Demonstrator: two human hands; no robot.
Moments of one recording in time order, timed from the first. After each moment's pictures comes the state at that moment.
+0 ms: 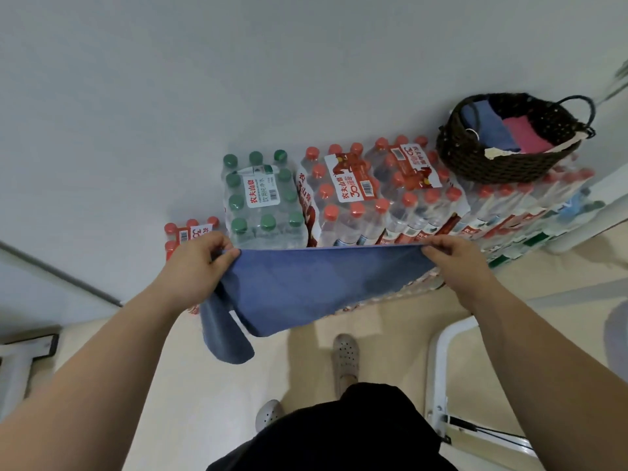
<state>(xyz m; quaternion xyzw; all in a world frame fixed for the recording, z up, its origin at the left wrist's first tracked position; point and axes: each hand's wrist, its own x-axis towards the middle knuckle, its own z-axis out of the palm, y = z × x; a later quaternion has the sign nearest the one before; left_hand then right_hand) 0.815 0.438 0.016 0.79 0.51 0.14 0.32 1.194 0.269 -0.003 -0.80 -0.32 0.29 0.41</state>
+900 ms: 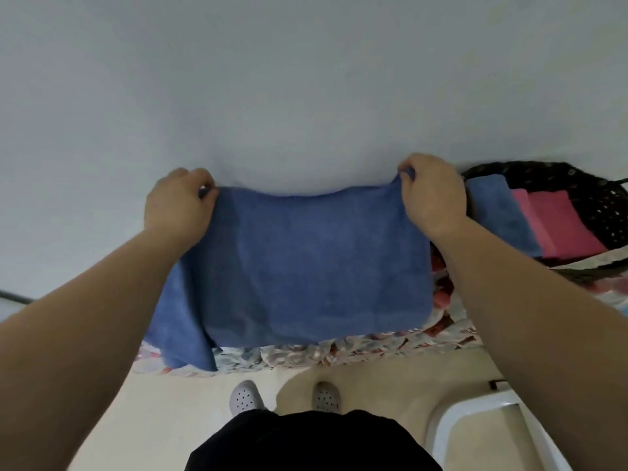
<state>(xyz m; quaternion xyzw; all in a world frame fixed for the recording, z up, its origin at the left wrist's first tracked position) 1.038 0.640 0.037 0.77 0.61 0.16 0.05 1.402 0.546 0.032 -0.78 -0.56 0.02 0.26</state>
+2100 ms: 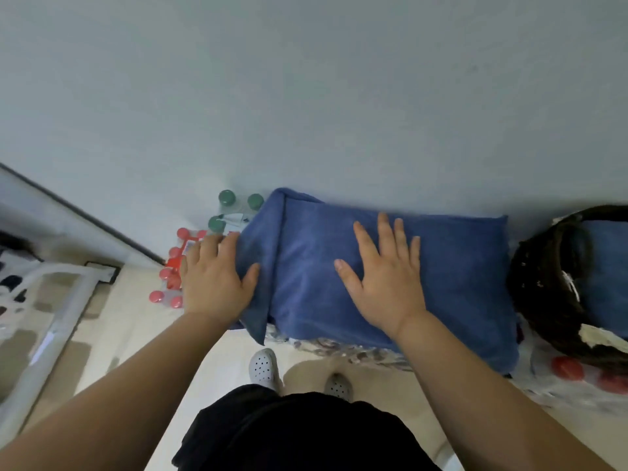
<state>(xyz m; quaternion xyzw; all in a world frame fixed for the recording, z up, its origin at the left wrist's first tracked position) 0.987 0.519 -0.040 0.67 0.74 0.08 0.02 1.255 0.511 -0.033 -0.68 -0.72 0.14 0.06</state>
